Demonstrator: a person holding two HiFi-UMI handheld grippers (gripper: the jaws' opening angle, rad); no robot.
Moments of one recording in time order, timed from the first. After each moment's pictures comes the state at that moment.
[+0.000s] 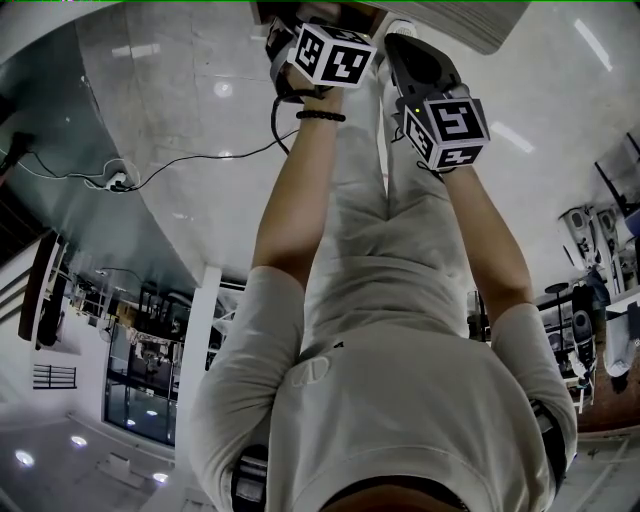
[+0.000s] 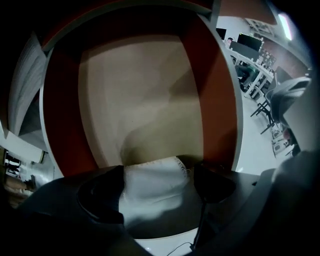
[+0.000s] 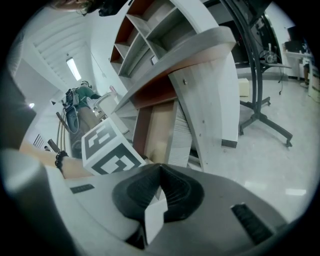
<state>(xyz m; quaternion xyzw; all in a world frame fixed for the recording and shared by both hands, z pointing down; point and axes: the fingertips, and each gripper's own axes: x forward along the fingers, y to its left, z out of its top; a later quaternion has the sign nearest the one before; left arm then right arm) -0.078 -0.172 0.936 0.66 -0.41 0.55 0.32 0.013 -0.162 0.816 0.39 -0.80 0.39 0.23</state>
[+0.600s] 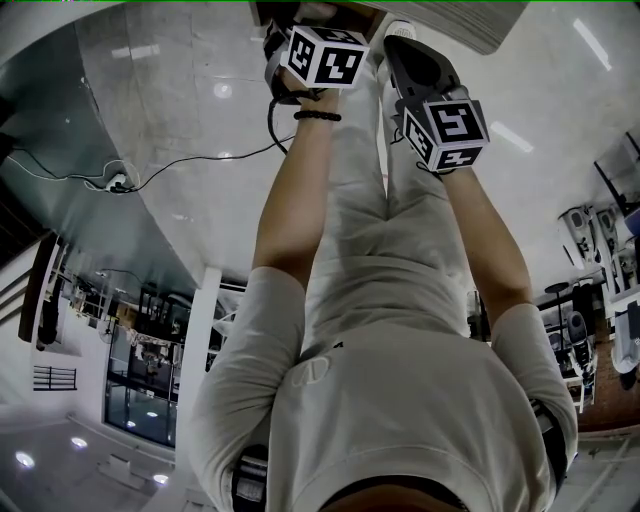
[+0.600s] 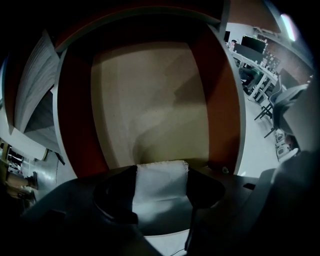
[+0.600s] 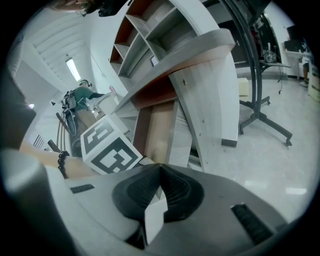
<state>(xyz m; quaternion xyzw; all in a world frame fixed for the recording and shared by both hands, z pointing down) -0.088 -0.182 0.926 0.65 -0.43 0.54 0.32 0.015 -0.162 0.814 0.39 -0.80 0.40 0.23</state>
